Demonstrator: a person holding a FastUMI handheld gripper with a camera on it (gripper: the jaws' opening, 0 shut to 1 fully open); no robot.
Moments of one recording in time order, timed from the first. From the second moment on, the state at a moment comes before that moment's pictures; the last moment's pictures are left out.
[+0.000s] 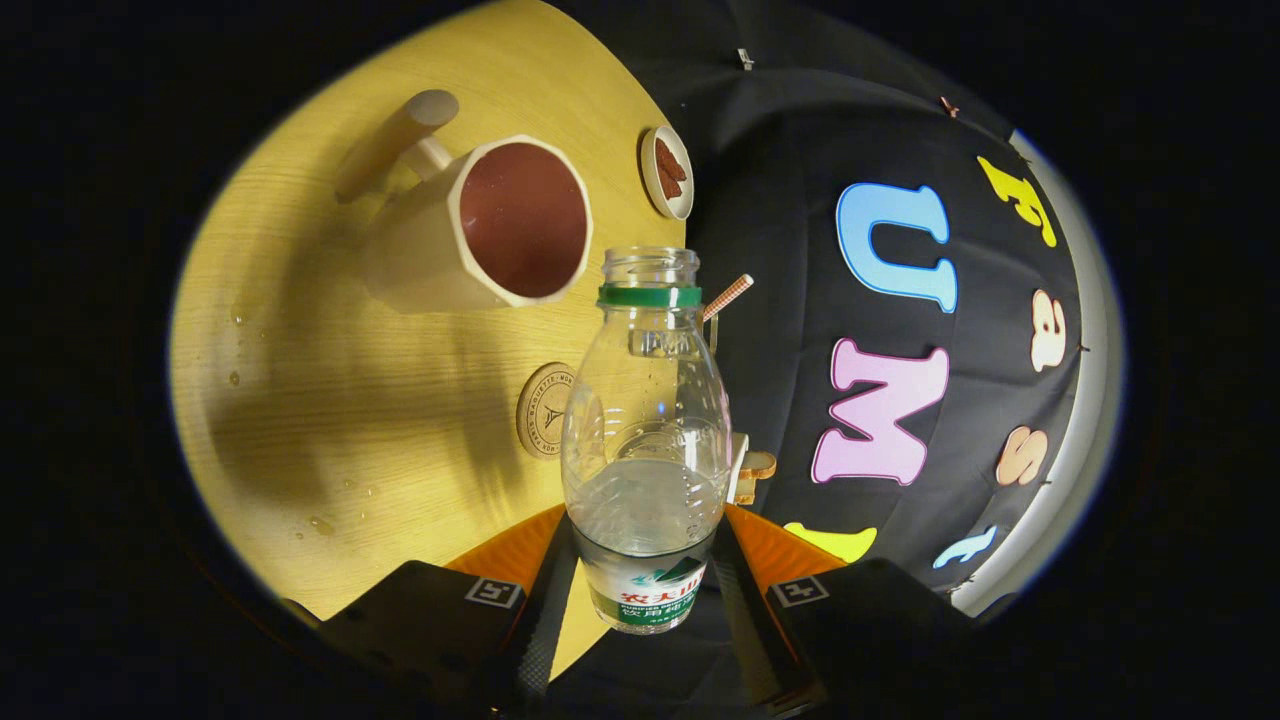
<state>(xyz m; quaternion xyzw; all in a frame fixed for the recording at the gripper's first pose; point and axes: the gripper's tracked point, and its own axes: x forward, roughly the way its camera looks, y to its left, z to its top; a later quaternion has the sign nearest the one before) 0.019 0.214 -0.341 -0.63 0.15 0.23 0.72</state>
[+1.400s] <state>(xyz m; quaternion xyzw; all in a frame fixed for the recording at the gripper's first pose) 0.032 0.221 -0.340 -0.70 0.14 0.24 0.66</state>
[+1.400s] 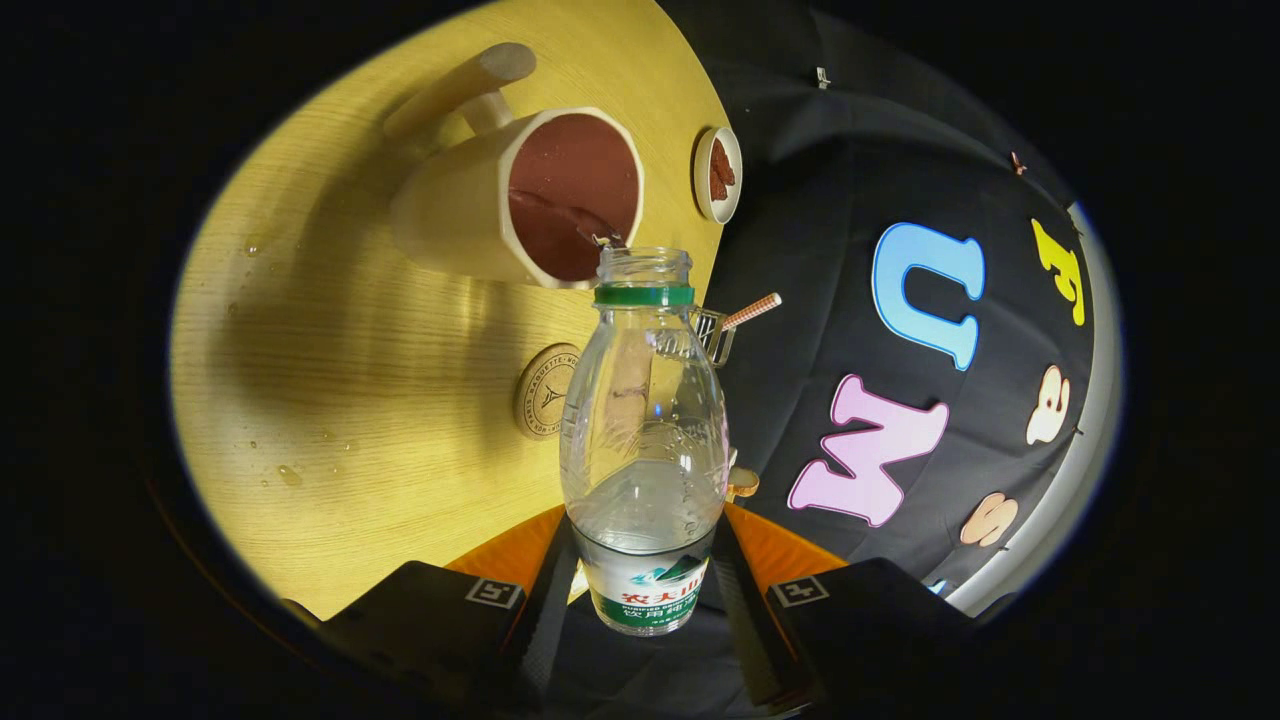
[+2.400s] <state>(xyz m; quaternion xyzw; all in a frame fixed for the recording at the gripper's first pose) 0.040 0.222 -0.333 -0.74 0.10 0.24 0.62</state>
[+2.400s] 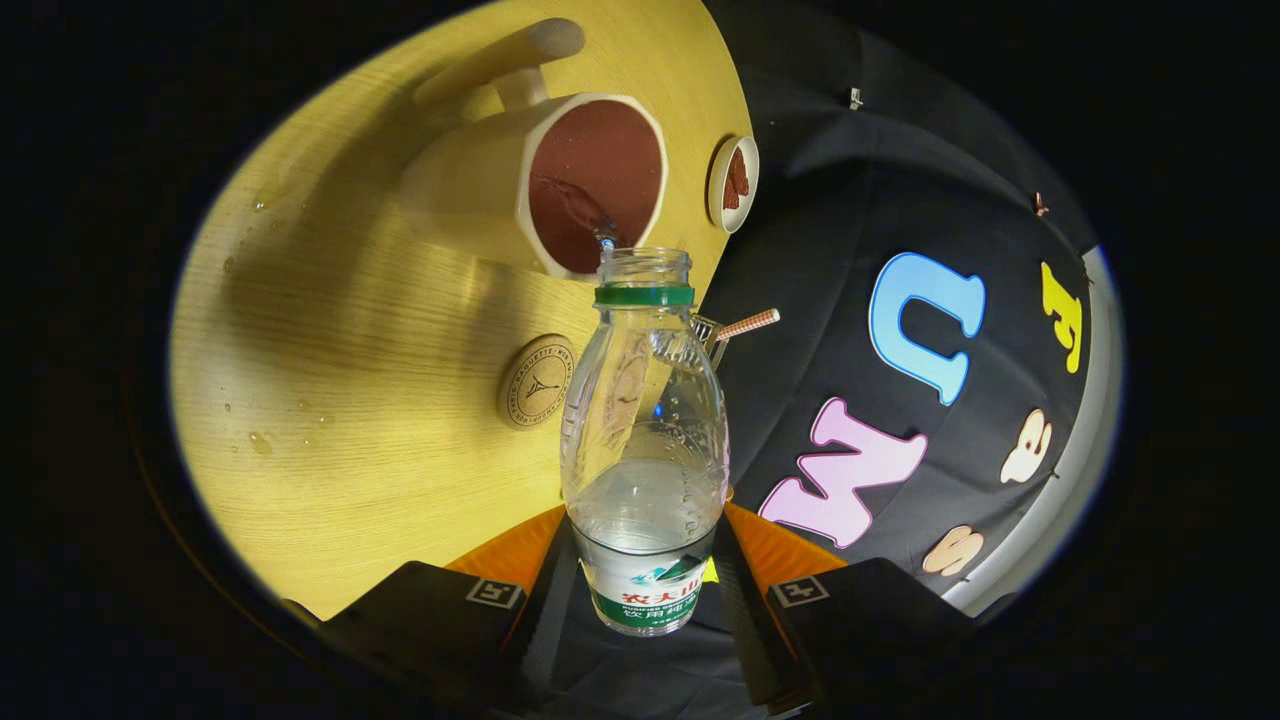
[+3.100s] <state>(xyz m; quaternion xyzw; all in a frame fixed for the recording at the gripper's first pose) 0.050 0.237 -0.317 -0.78 0.03 0.23 0.58</state>
